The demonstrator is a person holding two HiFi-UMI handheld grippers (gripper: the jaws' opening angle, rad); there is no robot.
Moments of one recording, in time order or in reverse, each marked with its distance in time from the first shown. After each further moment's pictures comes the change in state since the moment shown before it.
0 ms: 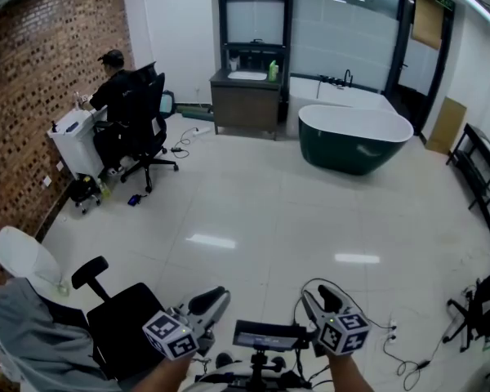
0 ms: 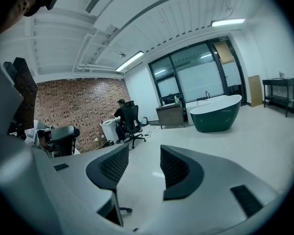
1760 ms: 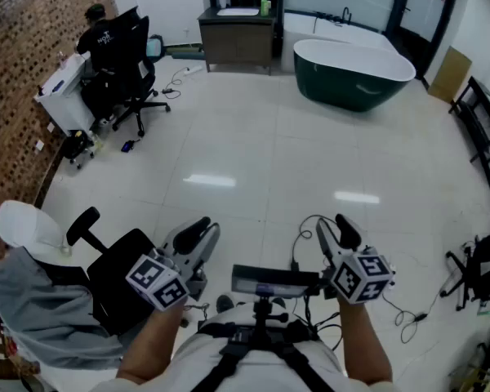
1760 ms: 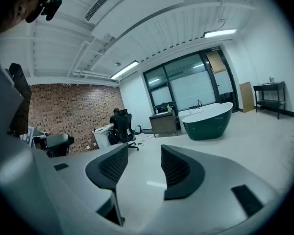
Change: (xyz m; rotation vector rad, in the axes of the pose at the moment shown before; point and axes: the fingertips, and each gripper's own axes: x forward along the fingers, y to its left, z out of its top) left arm 0.003 -0.015 0.006 0.028 -0.011 0.056; right arm -0.042 -0.032 0.027 0.024 -0.084 -0.072
